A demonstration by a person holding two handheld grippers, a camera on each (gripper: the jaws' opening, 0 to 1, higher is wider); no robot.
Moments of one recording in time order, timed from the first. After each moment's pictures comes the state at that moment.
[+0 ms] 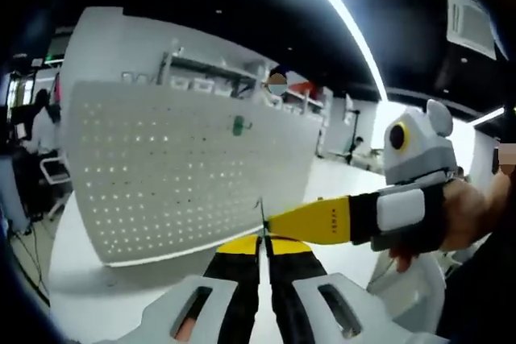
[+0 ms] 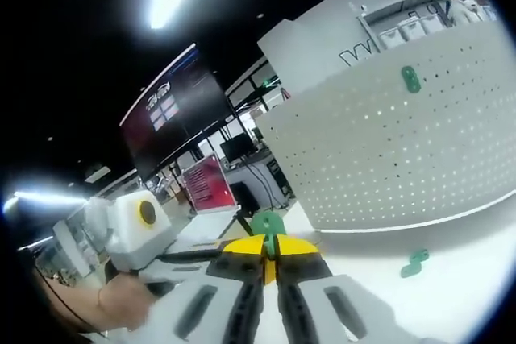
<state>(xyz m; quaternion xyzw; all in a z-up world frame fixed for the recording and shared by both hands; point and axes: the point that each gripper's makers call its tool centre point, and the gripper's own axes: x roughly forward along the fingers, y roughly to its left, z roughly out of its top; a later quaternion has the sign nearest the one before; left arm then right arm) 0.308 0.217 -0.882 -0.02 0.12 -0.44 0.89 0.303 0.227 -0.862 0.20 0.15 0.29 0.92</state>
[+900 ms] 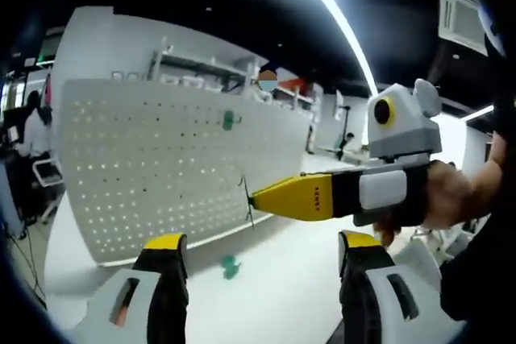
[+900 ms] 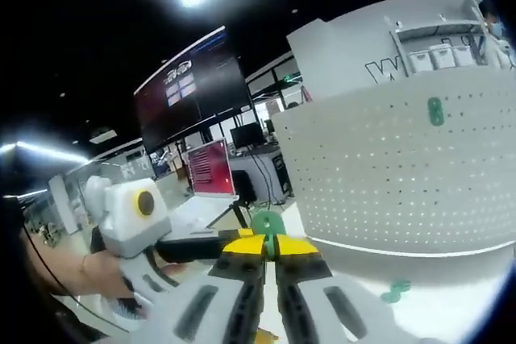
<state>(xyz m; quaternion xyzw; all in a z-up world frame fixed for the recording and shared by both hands) 0.299 0.214 -0.884 -0.03 0.13 -0.47 0.87 0.311 0.224 -0.855 0.11 0.13 0.32 0.93</state>
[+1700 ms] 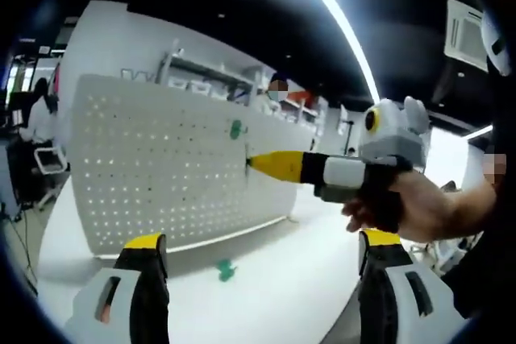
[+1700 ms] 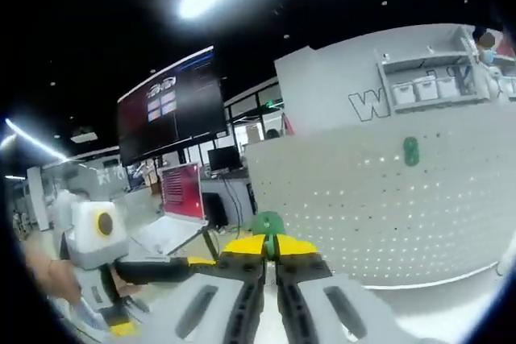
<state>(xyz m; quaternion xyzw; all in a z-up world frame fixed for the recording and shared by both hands) 0.296 0.226 -0.878 -0.08 0.12 -0.46 0.88 0.358 0.184 -0.822 0.10 0.03 0.22 0.97</state>
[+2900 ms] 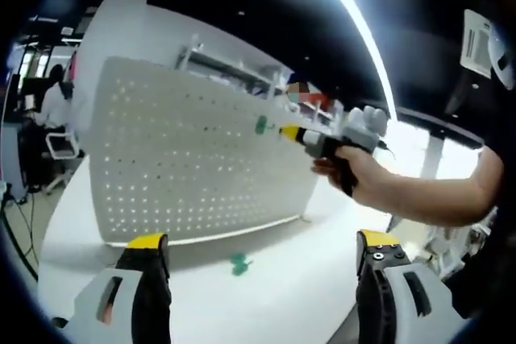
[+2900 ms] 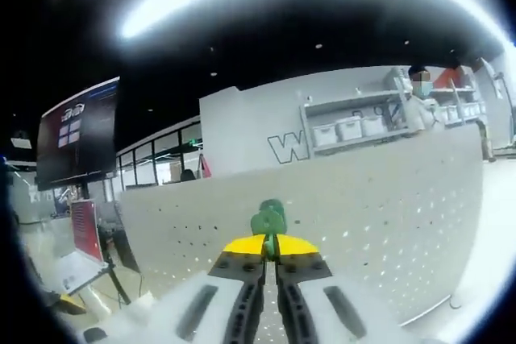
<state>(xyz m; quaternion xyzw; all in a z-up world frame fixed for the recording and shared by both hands) 0.313 0.249 -0.893 -0.10 0.14 -0.42 0.89 0.462 0.023 -0.806 0.09 -0.04 0.02 0.99</state>
